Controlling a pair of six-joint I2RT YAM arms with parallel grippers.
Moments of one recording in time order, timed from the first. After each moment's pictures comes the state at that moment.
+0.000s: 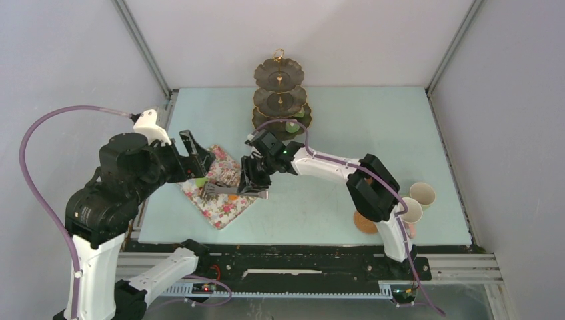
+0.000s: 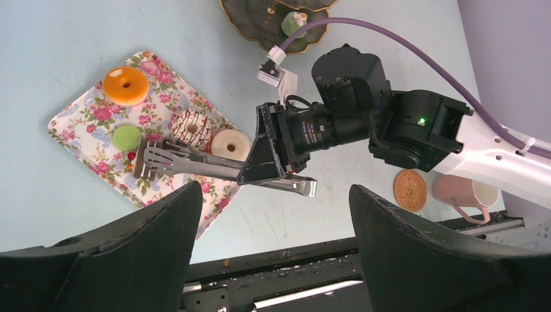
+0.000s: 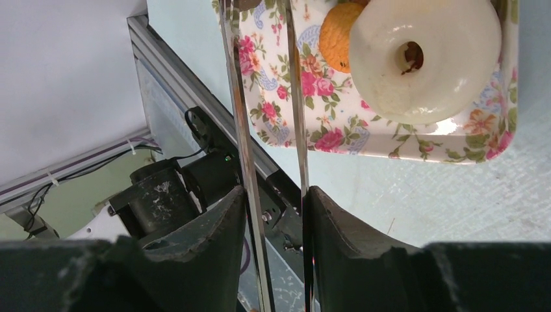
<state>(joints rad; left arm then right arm) -0.41 0.88 1.66 -1.26 -0.10 -0.44 0.94 2.10 1.64 -0.40 -0.52 0.86</state>
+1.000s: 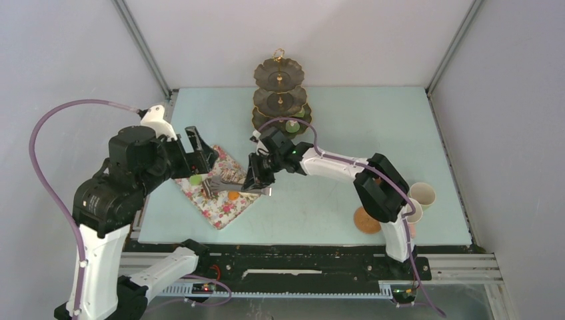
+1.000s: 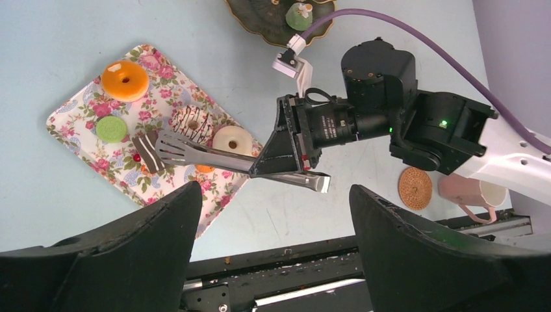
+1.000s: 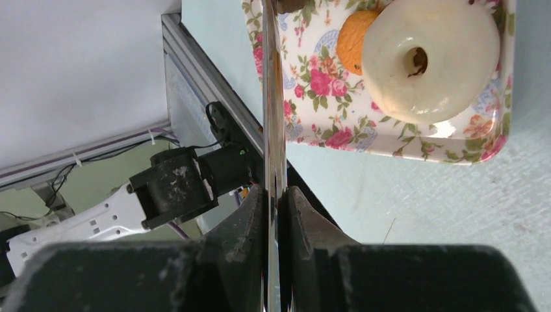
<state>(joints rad) -0.41 0.92 1.66 -1.26 -0.10 -0.44 0.90 2.05 1.54 -0.25 -0.59 0.86</state>
